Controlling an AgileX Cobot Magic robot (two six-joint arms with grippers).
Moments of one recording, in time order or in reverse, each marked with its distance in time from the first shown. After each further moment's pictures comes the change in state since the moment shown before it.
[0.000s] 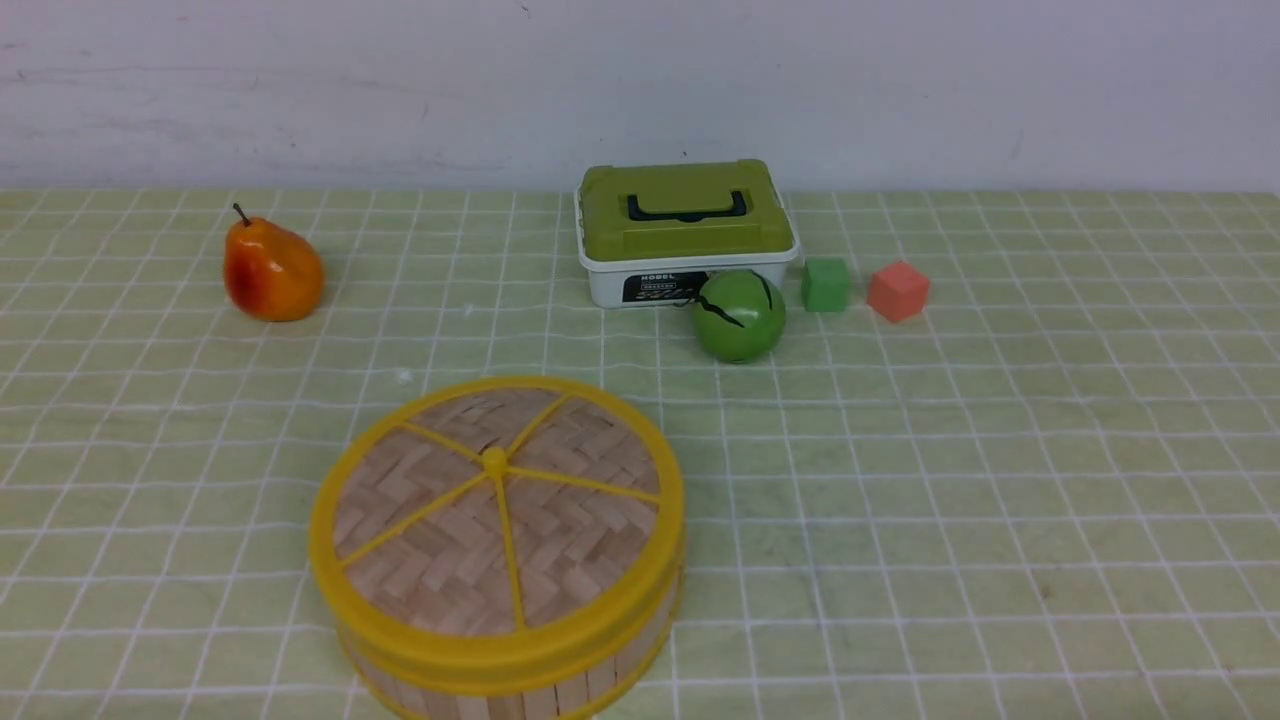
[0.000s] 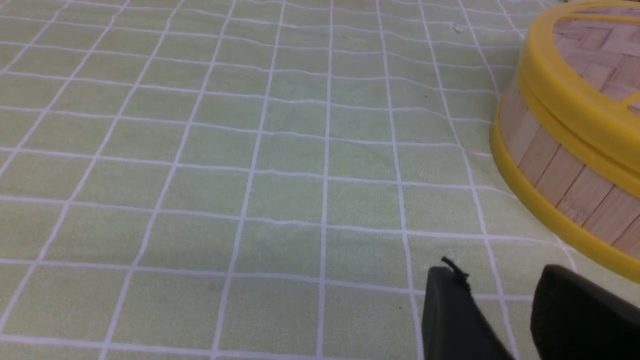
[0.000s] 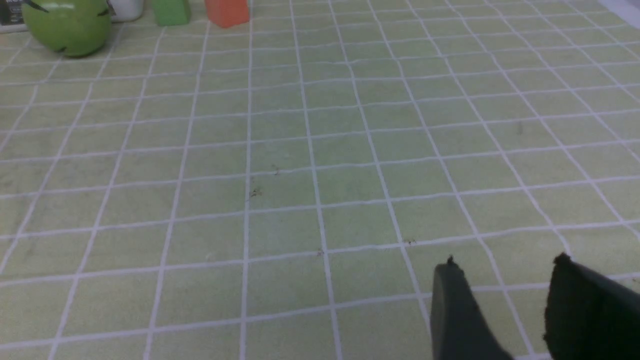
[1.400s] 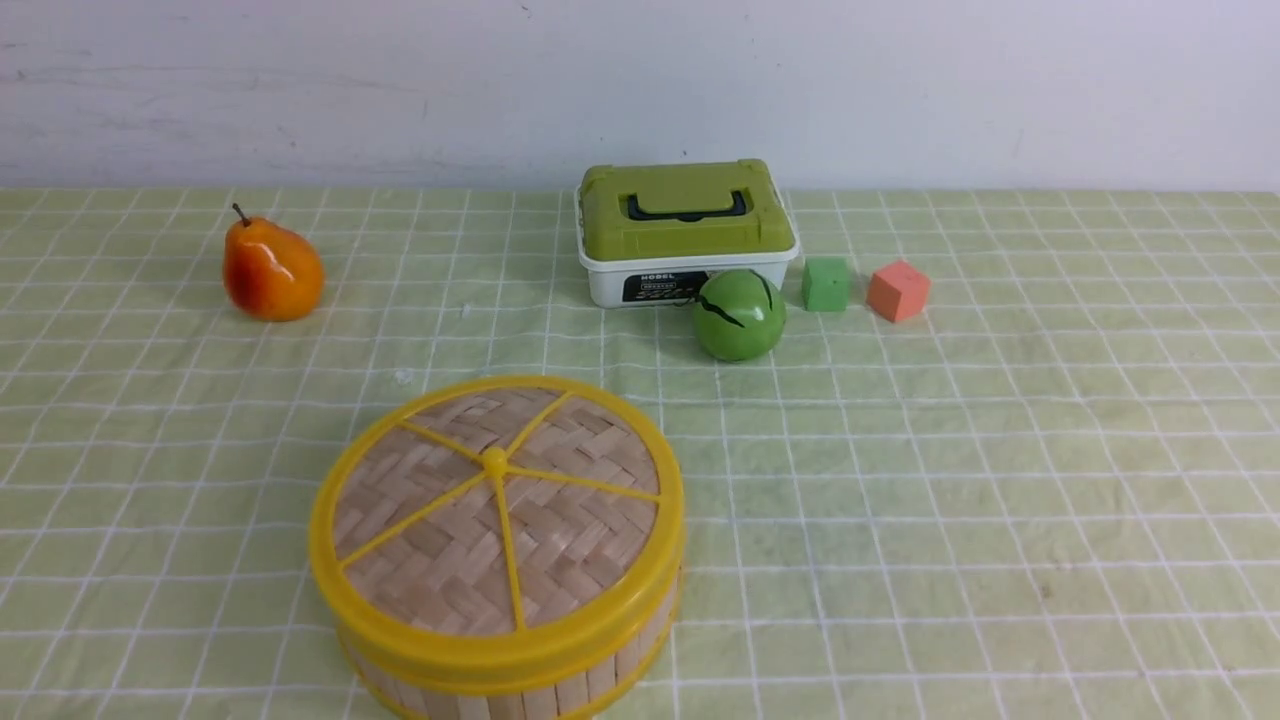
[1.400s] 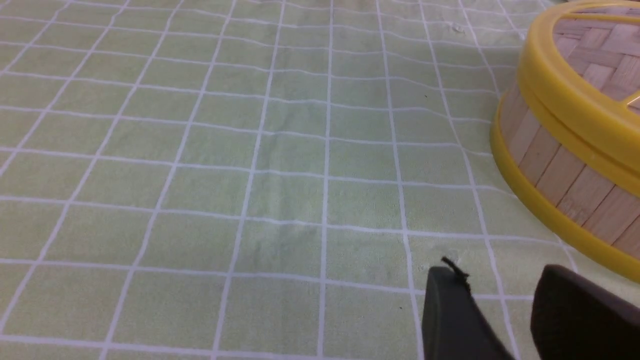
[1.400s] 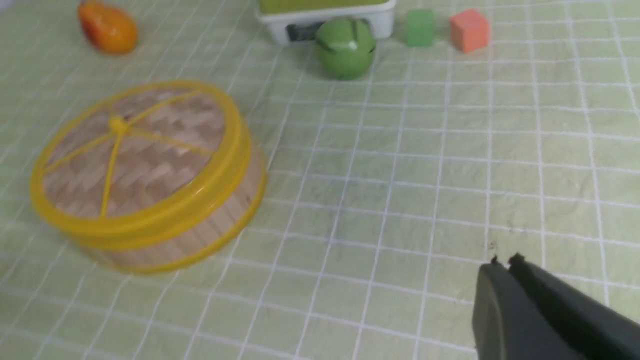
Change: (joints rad) right arm 0.051 0.557 -0.831 0.621 0.575 -0.558; left arm 0.000 0.000 0.000 0.000 0.000 0.000
